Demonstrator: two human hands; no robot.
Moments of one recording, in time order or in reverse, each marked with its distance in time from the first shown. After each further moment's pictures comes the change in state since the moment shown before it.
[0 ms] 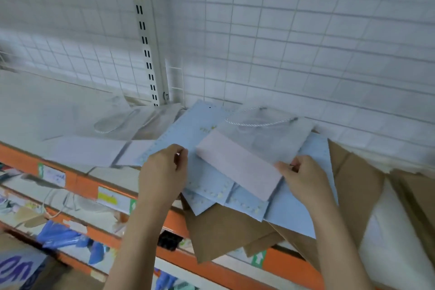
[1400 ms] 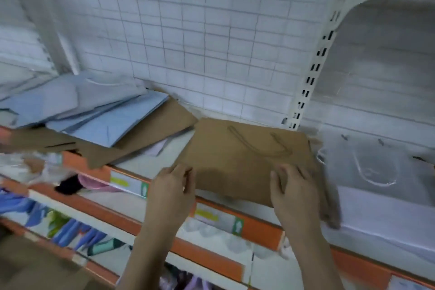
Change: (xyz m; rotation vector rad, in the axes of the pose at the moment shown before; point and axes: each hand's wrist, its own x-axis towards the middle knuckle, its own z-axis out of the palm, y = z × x) left_hand -0.308 0.348 0.178 0.019 -0.016 0.176; right_hand -0.073 0.319 -0.337 -0.284 0.374 -0.380
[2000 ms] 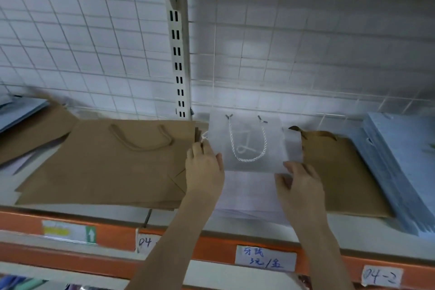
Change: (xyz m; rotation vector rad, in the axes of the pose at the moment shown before) left_hand -0.003 0.253 0.188 0.050 -0.262 0.058; right_hand 0.013 0.232 -0.116 -0.031 0.029 0.290
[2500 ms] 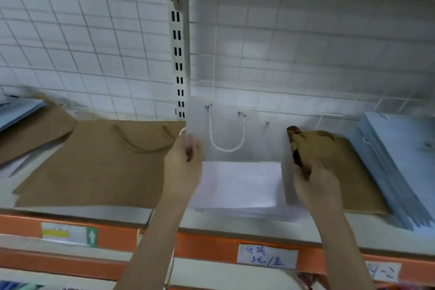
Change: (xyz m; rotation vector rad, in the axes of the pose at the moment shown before) left_hand -0.008 -0.015 -0.049 -0.708 0.151 -0.160; right_hand 0.018 0.020 -0.014 0.072 -0.099 0.209
